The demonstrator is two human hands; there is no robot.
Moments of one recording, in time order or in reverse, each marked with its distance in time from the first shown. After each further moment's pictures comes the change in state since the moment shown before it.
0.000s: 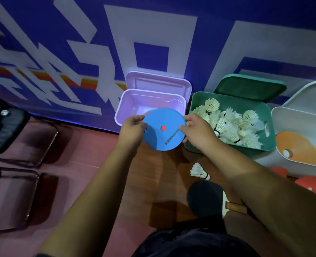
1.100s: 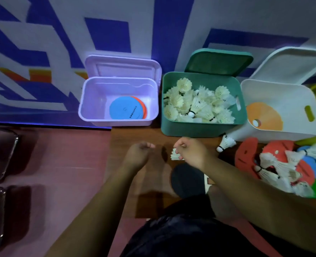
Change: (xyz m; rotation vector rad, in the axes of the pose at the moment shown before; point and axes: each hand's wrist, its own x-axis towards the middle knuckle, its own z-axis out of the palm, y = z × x) left_hand -0.016 -0.116 0.066 0.370 -0.414 -0.098; right_hand -0.059 0.117 0.004 -0.101 -0.095 0.277
